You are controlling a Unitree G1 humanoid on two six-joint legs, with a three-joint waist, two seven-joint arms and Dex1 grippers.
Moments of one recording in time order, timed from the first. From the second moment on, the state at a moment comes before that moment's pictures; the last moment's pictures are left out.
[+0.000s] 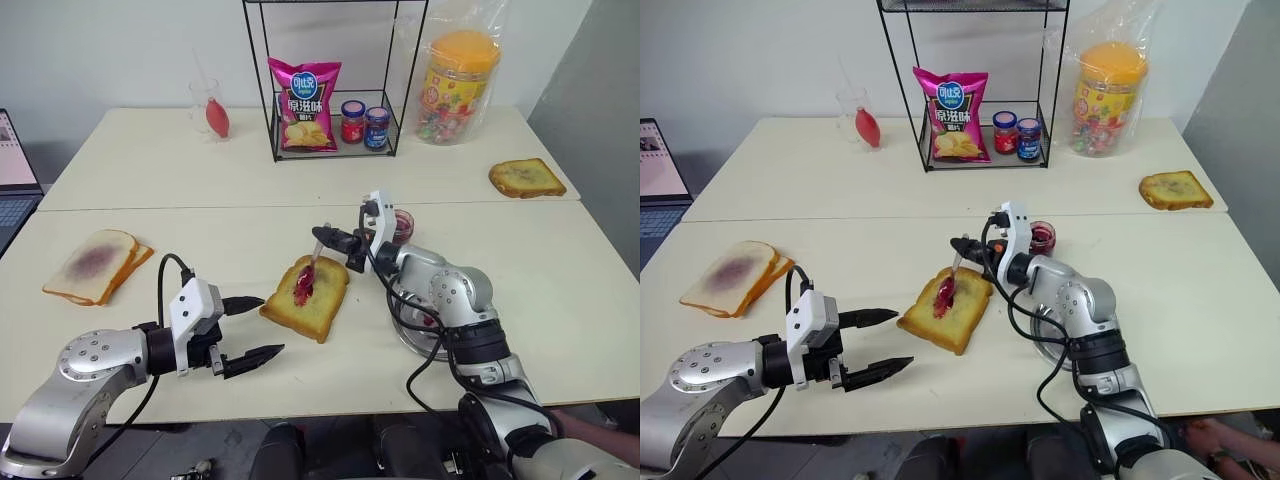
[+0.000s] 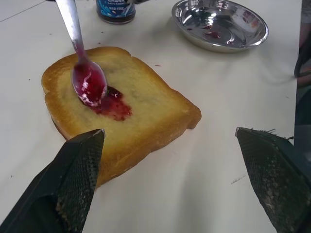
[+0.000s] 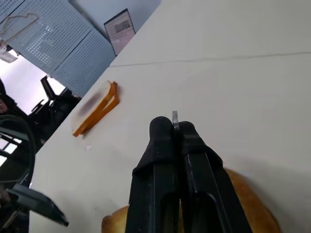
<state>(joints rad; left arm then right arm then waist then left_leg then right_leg) 0.13 0.81 0.20 -0.48 -0.53 0.48 -1.01 -0.69 -0.07 0.04 0.13 0.64 0.82 0.38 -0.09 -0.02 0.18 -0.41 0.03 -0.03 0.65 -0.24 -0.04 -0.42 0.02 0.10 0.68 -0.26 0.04</state>
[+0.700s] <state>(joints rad) 0.13 0.82 0.20 -0.48 -0.53 0.47 -1.01 -0.62 -0.06 0.01 0.00 0.76 1.03 0.39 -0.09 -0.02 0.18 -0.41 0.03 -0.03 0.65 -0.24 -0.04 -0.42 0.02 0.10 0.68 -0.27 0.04</state>
